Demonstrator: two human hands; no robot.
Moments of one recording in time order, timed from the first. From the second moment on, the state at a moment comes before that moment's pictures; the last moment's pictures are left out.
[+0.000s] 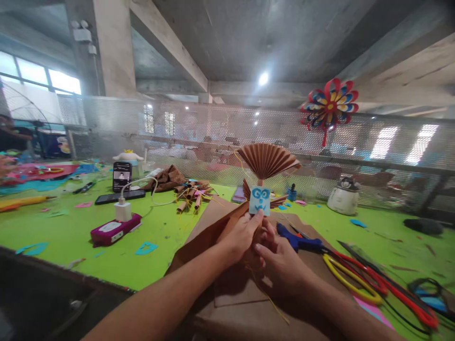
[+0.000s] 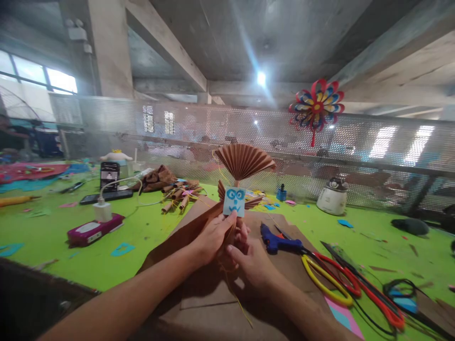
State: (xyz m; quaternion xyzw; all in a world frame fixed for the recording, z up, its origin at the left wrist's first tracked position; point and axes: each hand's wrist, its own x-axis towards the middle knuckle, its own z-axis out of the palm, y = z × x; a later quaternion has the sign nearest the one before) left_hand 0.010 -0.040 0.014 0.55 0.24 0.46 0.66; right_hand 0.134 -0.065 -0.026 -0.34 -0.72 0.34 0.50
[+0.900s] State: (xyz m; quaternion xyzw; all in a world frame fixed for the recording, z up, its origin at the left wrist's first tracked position) left_hand 0.005 -0.039 0.027 0.58 0.19 0.53 0.59; right_hand 0.137 -0.067 -0.044 -0.32 -0.66 0.56 0.39
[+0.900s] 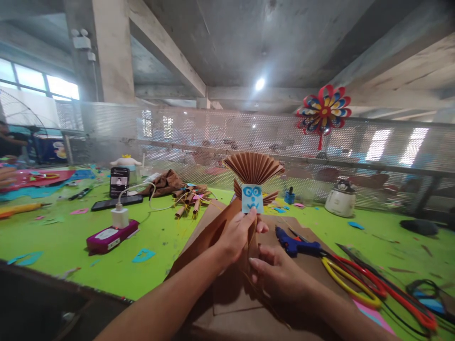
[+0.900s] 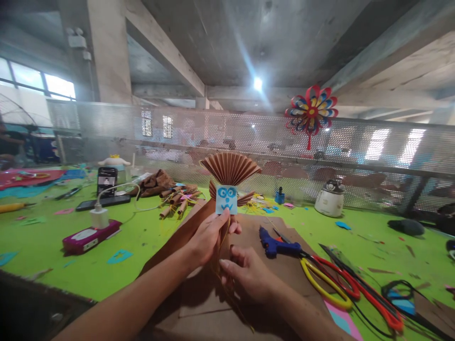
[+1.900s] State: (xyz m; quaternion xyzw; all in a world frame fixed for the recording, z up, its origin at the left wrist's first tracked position) left_hand 0.008 -0.036 0.031 0.55 0.22 0.57 0.56; right_hand 0.129 -0.071 -0.039 -0.32 -0.64 0.59 0.38
